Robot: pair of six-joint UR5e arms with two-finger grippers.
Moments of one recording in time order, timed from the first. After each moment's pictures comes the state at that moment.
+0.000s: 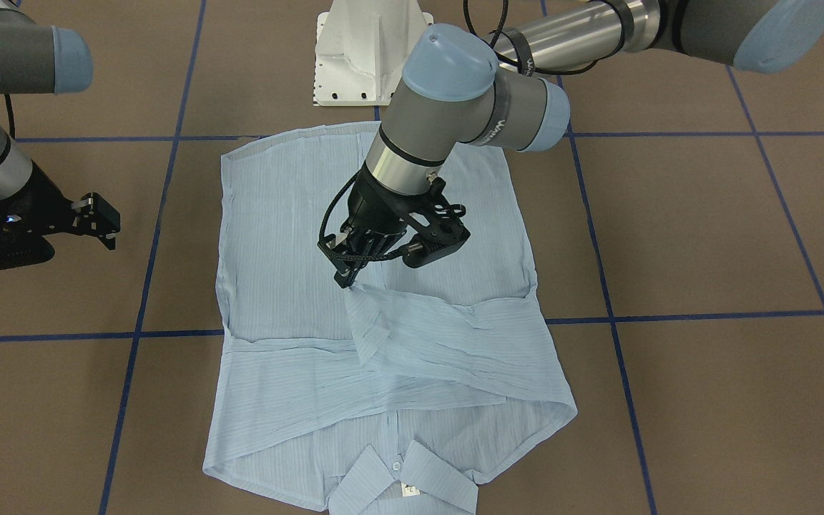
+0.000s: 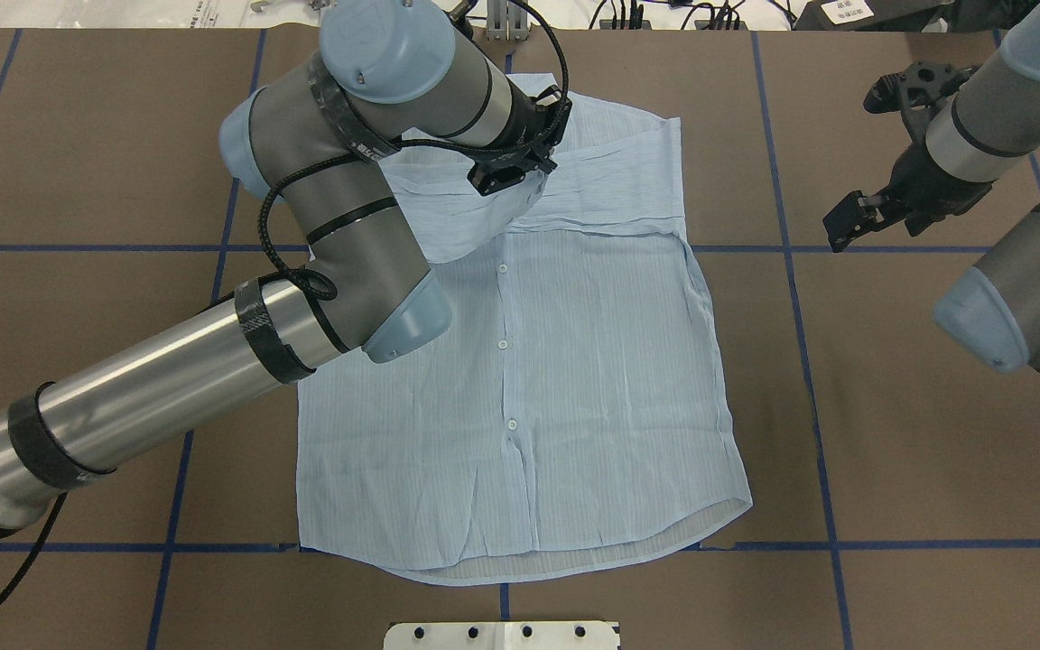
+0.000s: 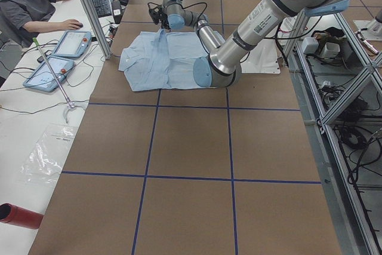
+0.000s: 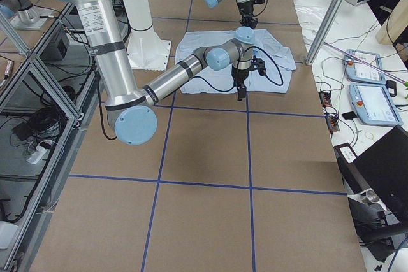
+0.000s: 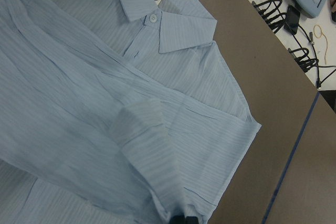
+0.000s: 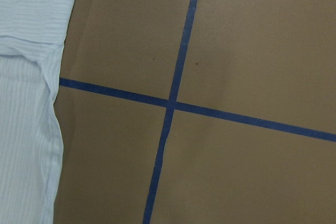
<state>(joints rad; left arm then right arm) -0.68 -2.53 -1.38 -2.03 -1.89 -1.90 0.99 -1.28 1.86 -1.66 2.14 0.55</state>
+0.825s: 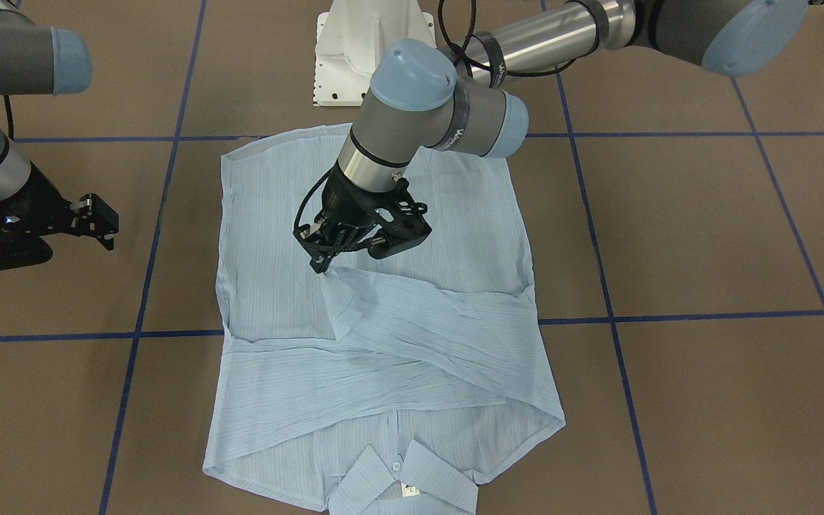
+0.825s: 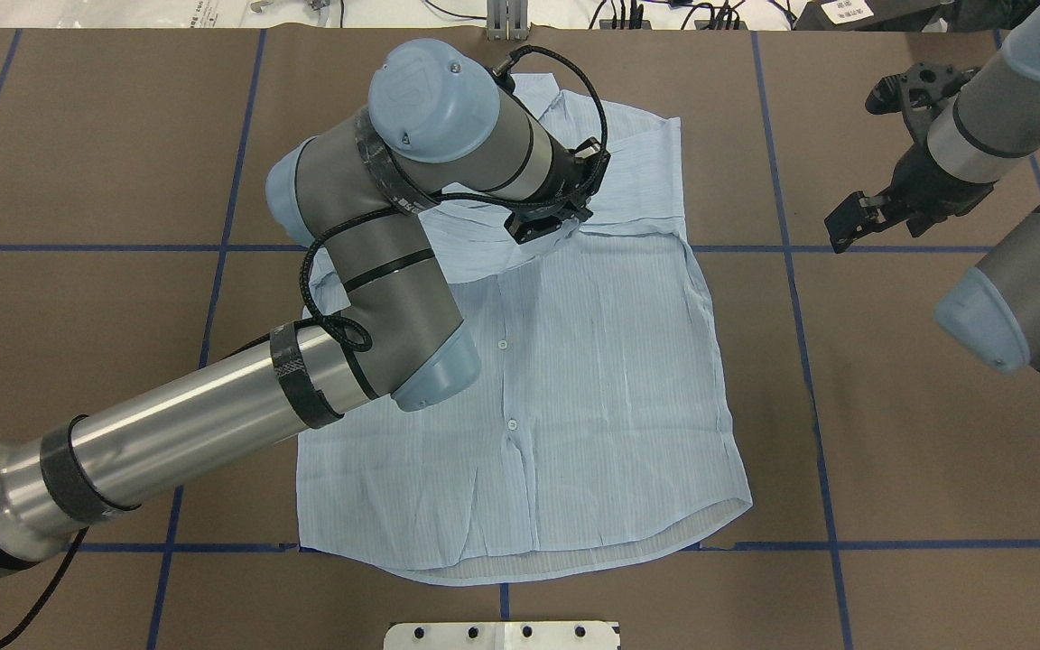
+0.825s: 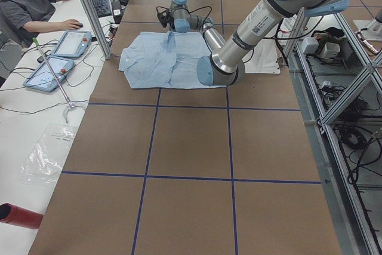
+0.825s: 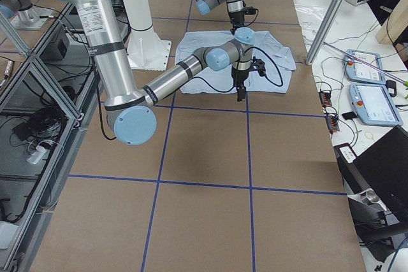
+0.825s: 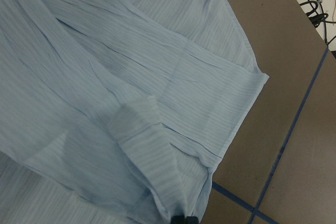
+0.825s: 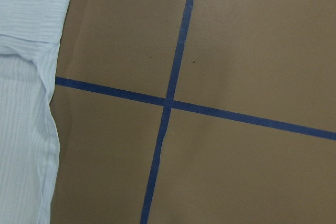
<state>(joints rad) -0.61 -2.55 -1.26 -2.16 -1.85 -1.92 0.99 -1.29 1.86 -1.66 2.14 0.55</state>
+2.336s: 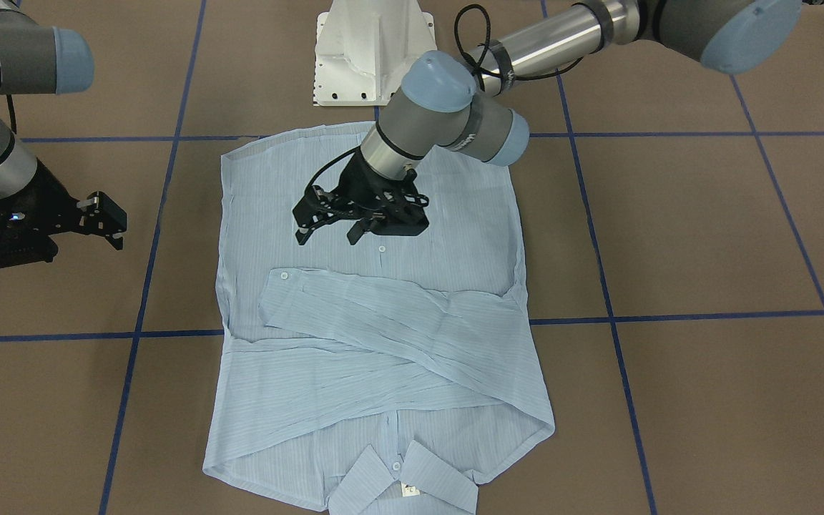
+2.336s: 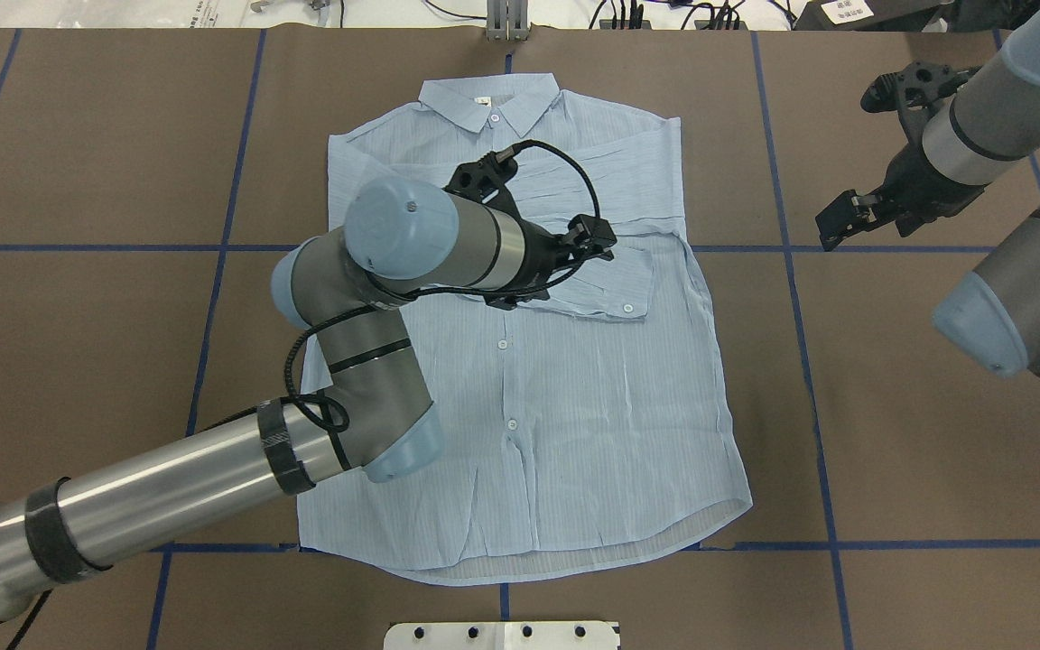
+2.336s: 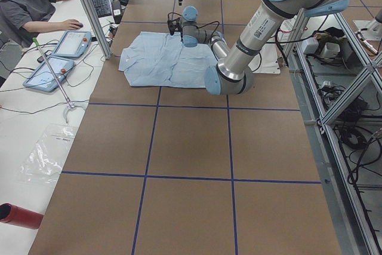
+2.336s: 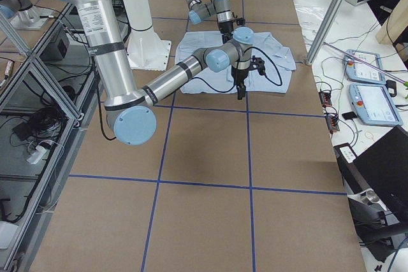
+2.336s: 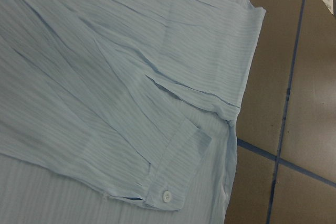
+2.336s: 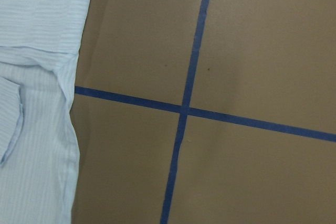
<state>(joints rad) -0.55 -2.37 -1.41 -2.30 -1.84 -1.73 0.96 -1.29 1.87 -1.58 2.14 0.64</state>
